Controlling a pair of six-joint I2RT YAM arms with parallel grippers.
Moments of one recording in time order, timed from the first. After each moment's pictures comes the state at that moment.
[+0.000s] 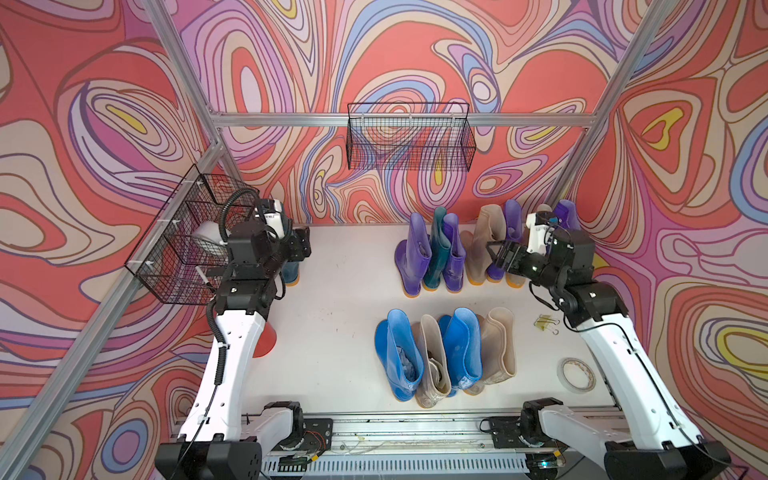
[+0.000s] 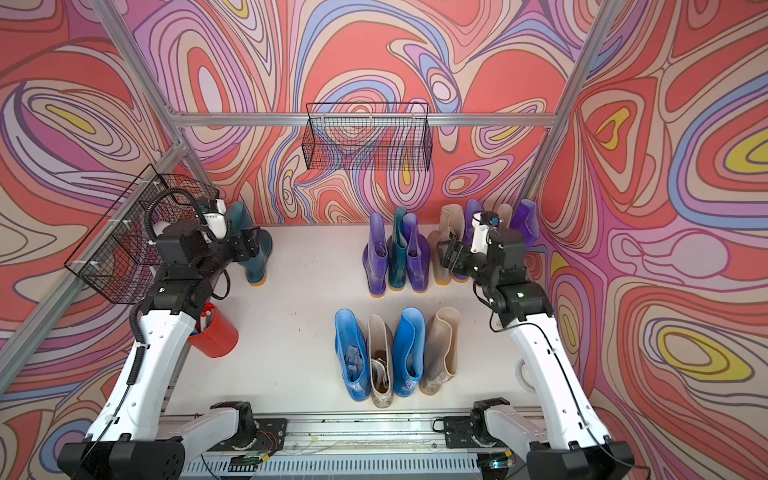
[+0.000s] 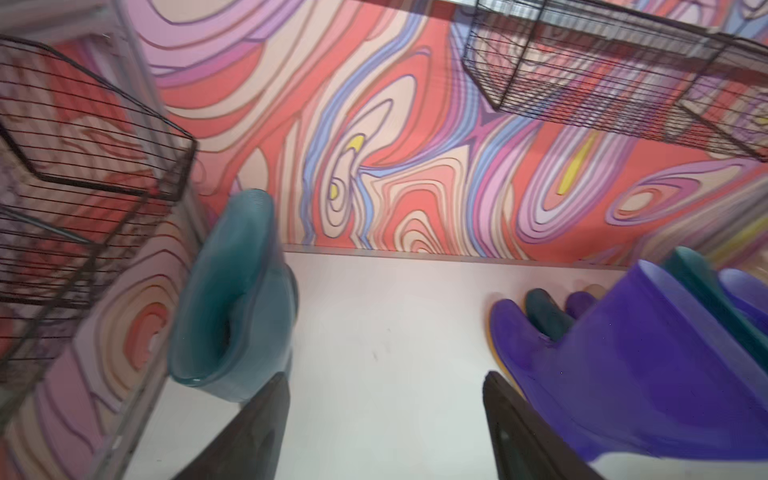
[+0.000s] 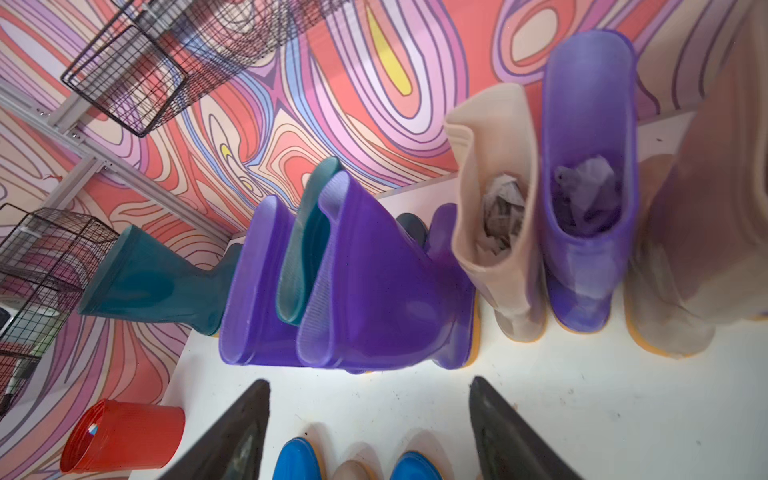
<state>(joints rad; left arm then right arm) -0.01 1.13 1.25 -0.42 0.13 -0.17 0.14 1.12 1.26 -0.55 -0.24 0.39</state>
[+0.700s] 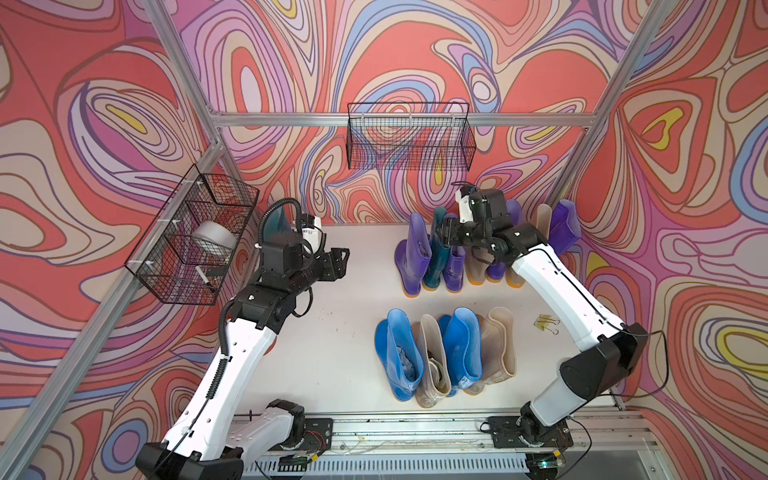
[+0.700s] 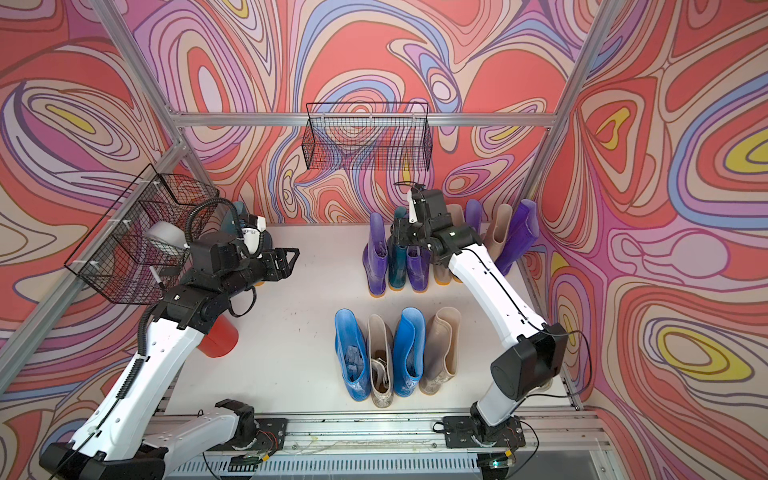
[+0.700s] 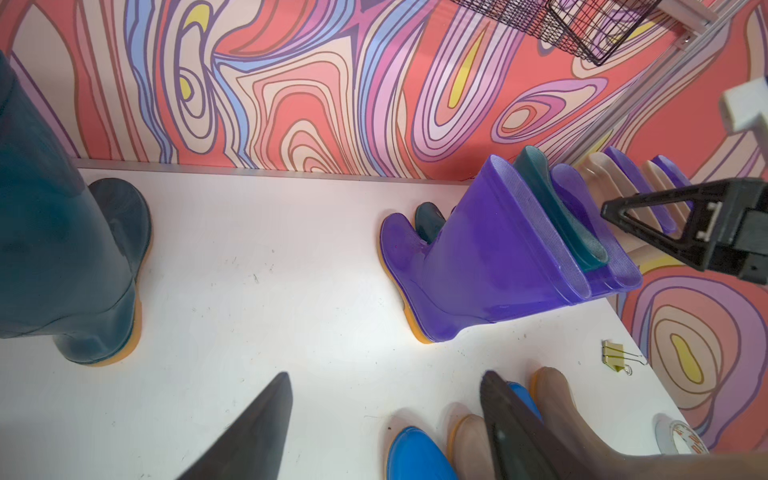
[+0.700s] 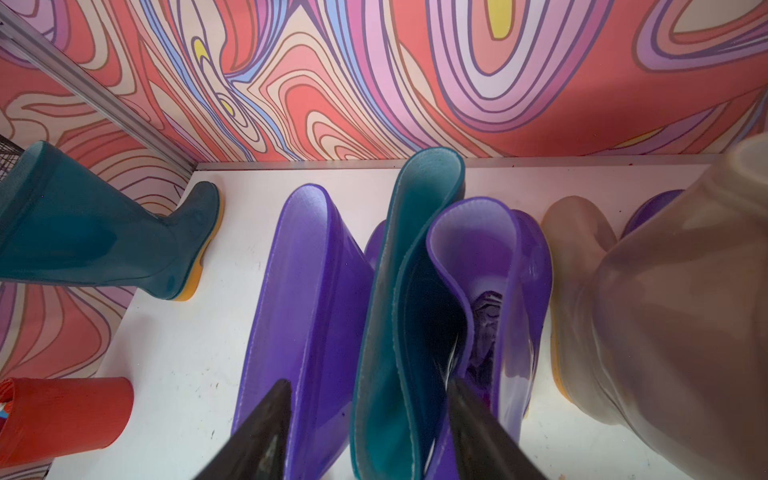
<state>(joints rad) -0.27 1.08 1.25 -0.60 0.13 -0.32 0.42 1.65 1.76 -0.73 -0.01 0.32</state>
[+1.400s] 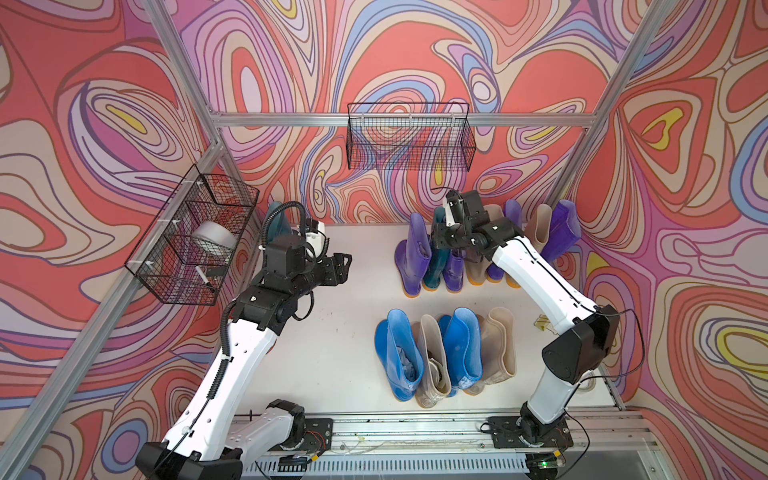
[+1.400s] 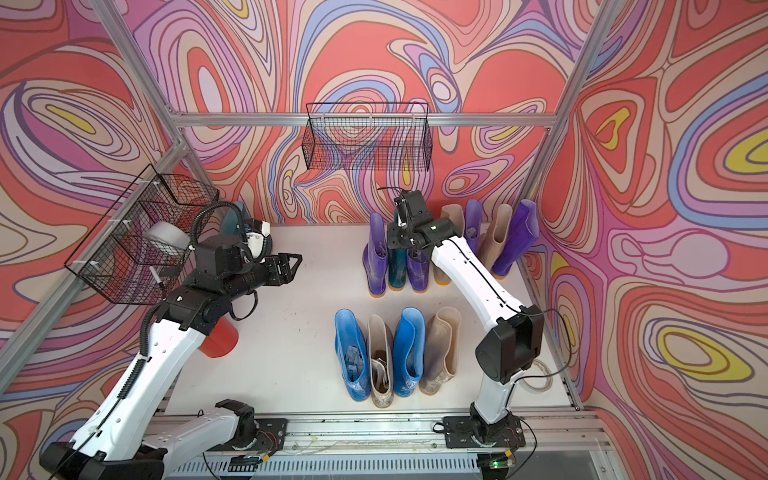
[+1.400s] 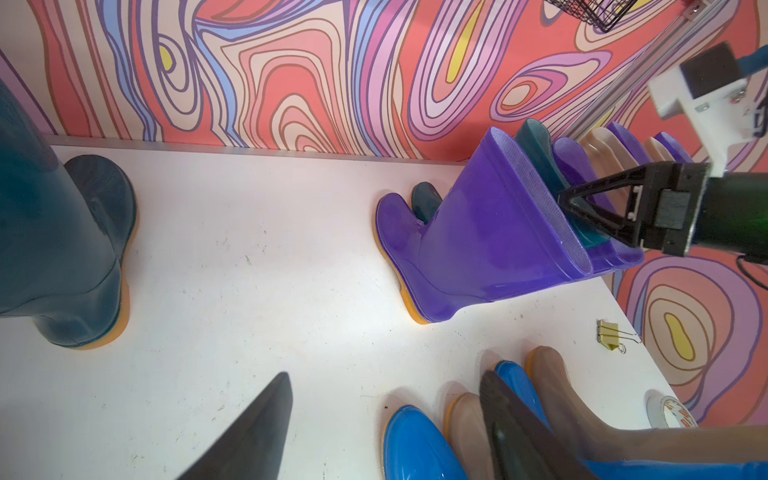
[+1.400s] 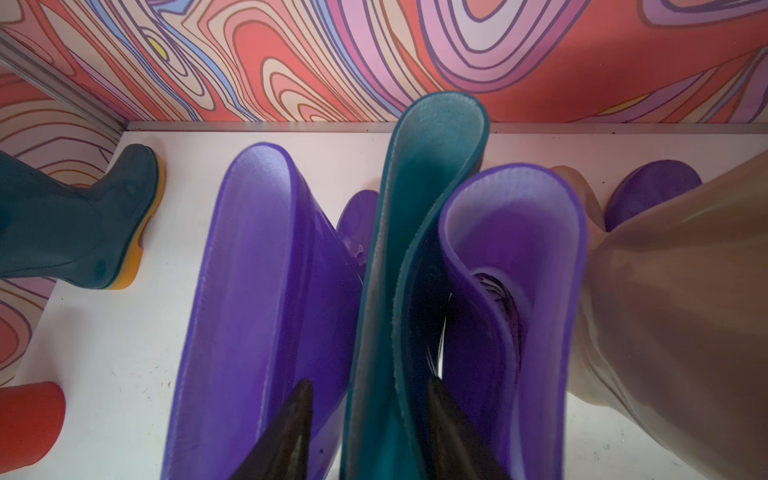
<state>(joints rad) -0.28 1.08 1.23 -0.62 0.15 -0.32 0.47 1.79 1.87 -0.84 0.09 0.32</state>
